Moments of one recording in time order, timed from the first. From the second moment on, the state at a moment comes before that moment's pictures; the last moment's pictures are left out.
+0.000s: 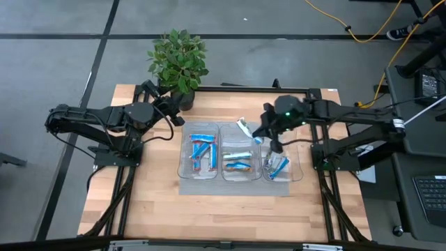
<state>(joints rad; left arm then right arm) -0.09 0.97 1.05 -0.32 -1.08 0.43 -0.10 1.21 1.19 -0.65 -0.19 -0.07</state>
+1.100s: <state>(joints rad) -0.09 0.97 1.05 -0.40 -1.08 0.35 -0.13 1.72 1.19 -0.58 -0.21 -0.21</state>
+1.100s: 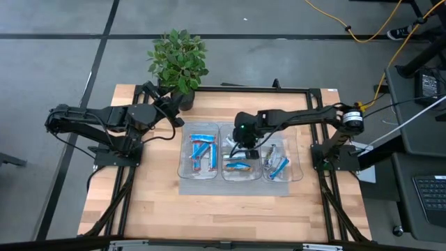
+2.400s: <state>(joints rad) -0.09 0.97 1.05 -0.42 -1.07 0.31 -0.13 1.68 1.19 -0.55 -0.10 -0.12</state>
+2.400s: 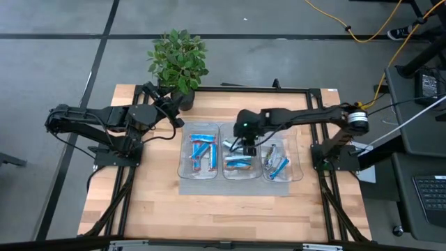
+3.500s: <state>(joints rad) -0.35 0.41 0.93 -0.92 -0.89 -0.47 0.12 0.27 0.62 -0.65 0.61 0.23</state>
